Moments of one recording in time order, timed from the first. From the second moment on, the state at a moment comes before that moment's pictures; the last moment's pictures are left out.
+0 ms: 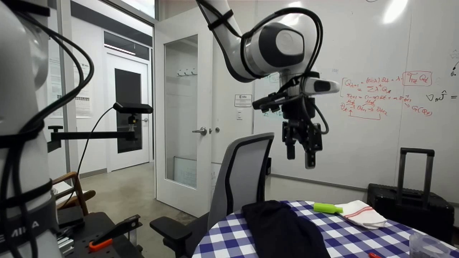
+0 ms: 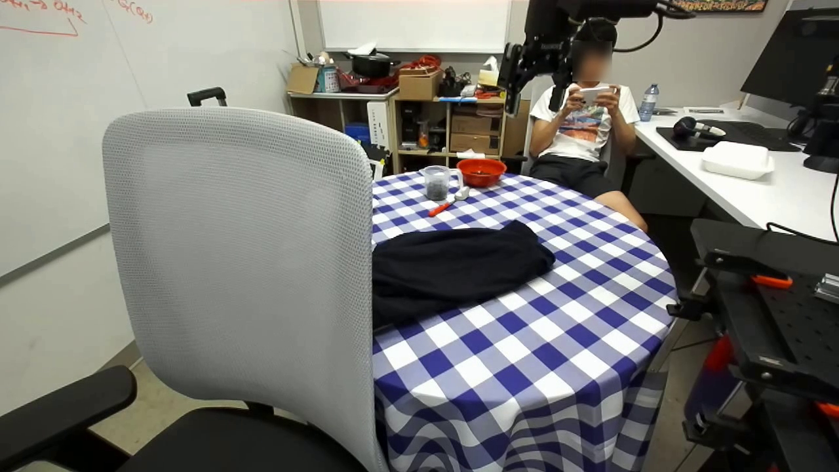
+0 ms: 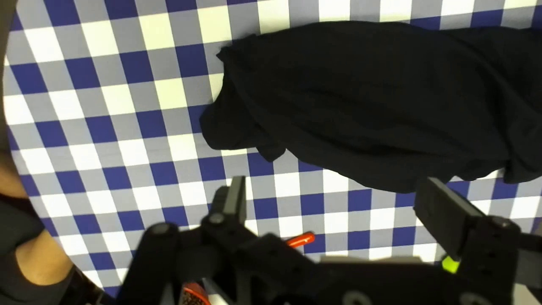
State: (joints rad) arm -0.22 0.10 -0.17 -2.33 -0.04 2.53 0.33
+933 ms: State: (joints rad) arm -0.45 0.52 -0.08 -2.26 0.43 2.76 -0.04
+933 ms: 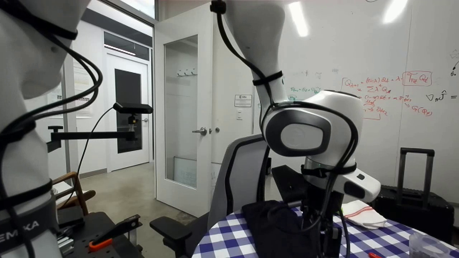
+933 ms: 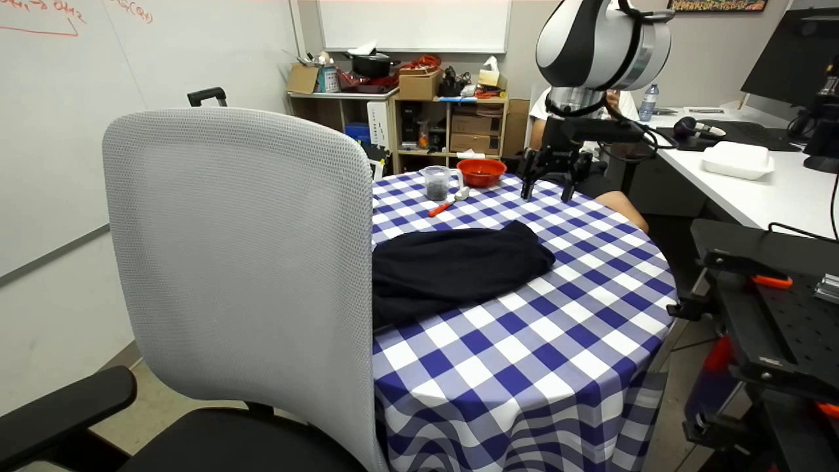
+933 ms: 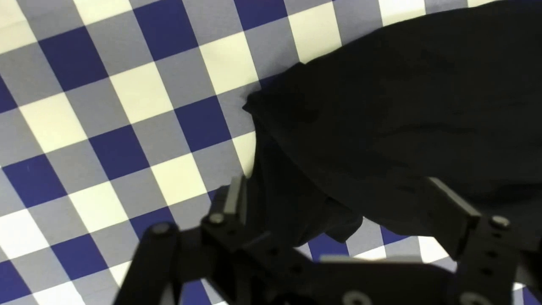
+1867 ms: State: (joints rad) arm -0.56 0.83 0.01 -1.97 0.33 2.76 -0.27
